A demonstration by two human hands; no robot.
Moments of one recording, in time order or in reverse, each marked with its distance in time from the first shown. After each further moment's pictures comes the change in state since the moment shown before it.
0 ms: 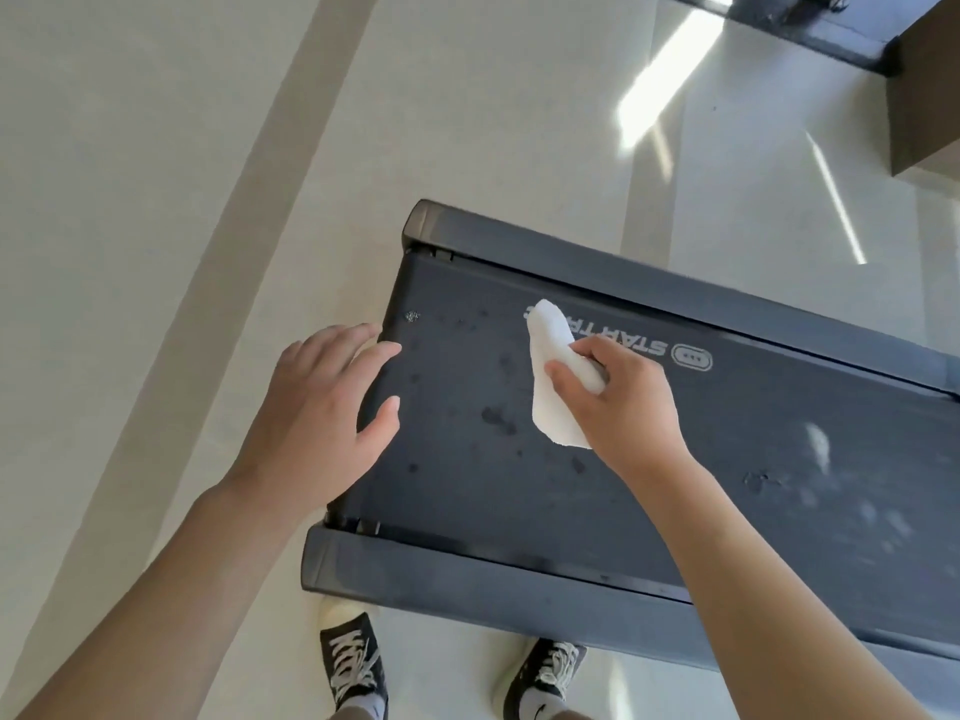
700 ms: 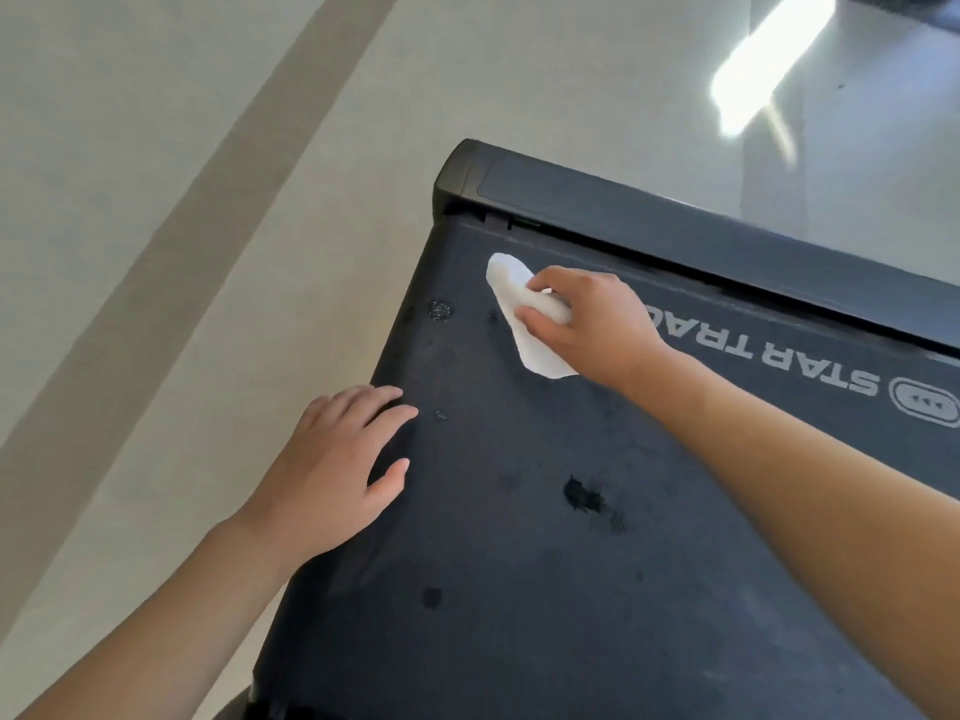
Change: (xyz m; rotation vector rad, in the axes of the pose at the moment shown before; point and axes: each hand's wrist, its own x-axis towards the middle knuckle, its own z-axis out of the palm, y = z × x) left_hand 0.046 -0.178 0.330 0.060 -0.136 -0.015; right_hand 0.248 0.126 0.277 -0.239 -0.087 -0.442
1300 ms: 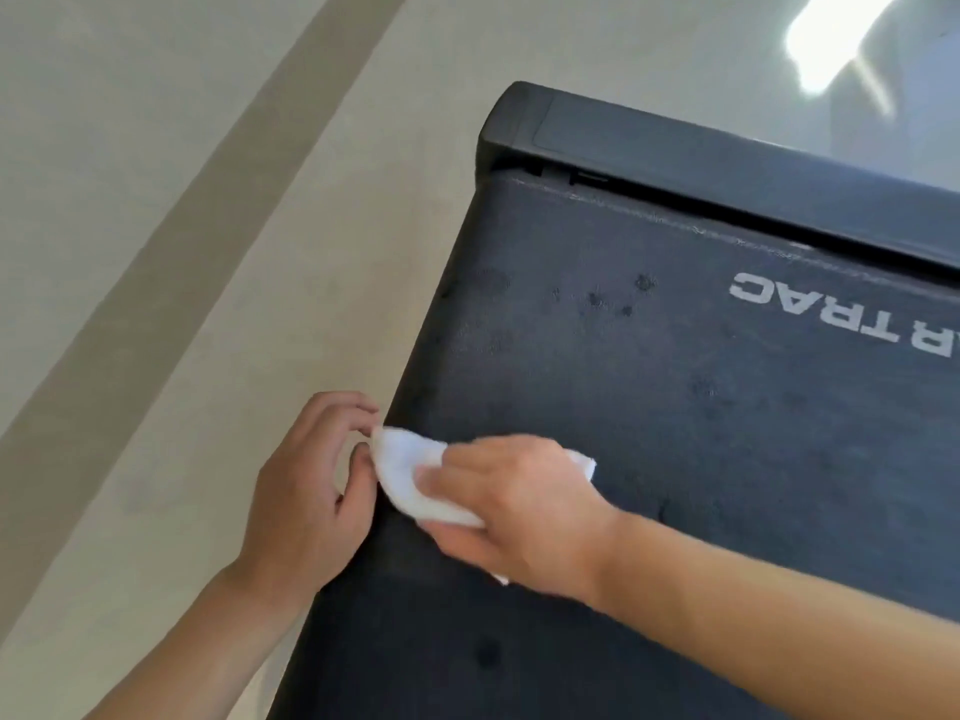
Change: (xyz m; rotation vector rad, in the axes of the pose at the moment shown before) left_hand -0.016 -0.044 0.061 -0.418 0.460 -0.177; right_hand -0.087 -0.053 0.140 0.057 -0.177 -0.661
